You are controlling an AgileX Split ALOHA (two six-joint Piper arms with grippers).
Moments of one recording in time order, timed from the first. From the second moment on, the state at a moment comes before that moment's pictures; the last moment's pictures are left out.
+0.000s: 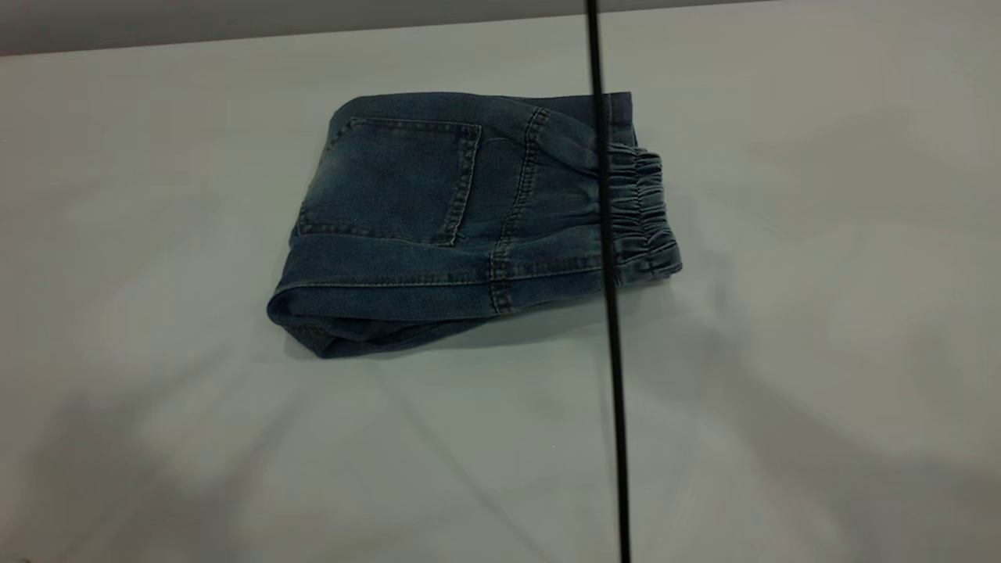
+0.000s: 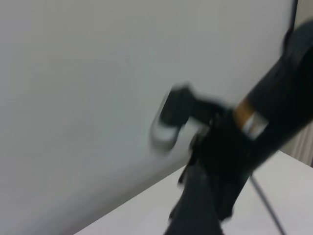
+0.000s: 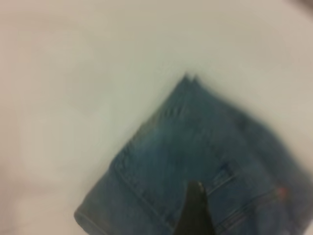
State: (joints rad) left arm -0.21 0.85 -1.02 -0.83 0.57 0.86; right arm 0.72 2.14 -2.34 -0.03 1.23 0.04
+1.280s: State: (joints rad) left arm -0.21 0.29 -0.61 0.01 1.14 -0.07; right arm 0.72 1.06 -1.33 0.20 1.22 0.02
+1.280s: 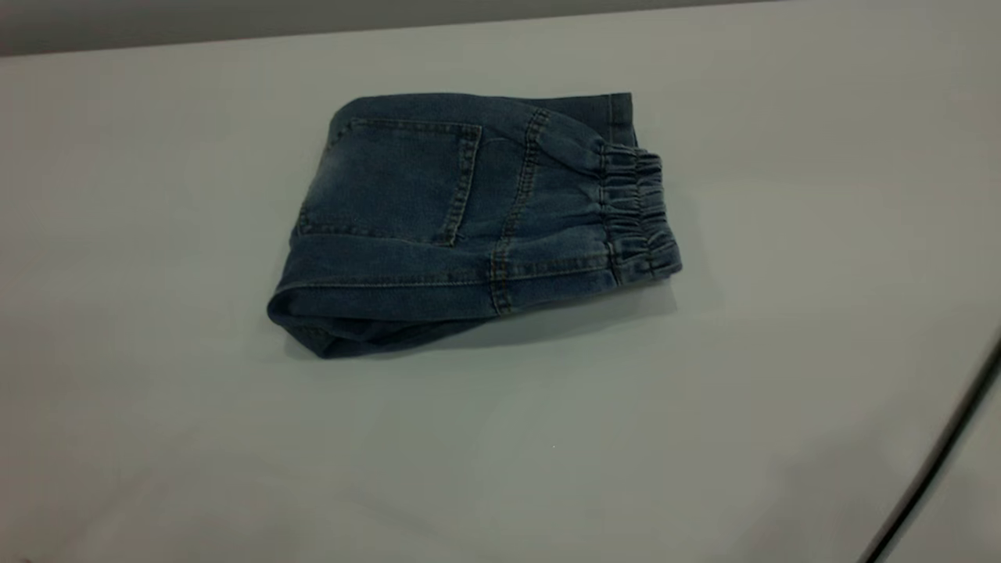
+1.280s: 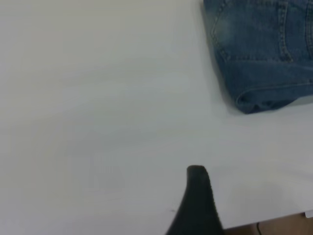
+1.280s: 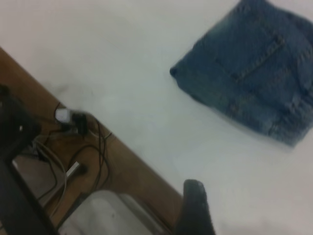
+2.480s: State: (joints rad) left arm -0.21 0.15 -0.50 0.05 1.08 -0.09; right arm 0.72 0.19 -0.51 0.08 1.06 0.02
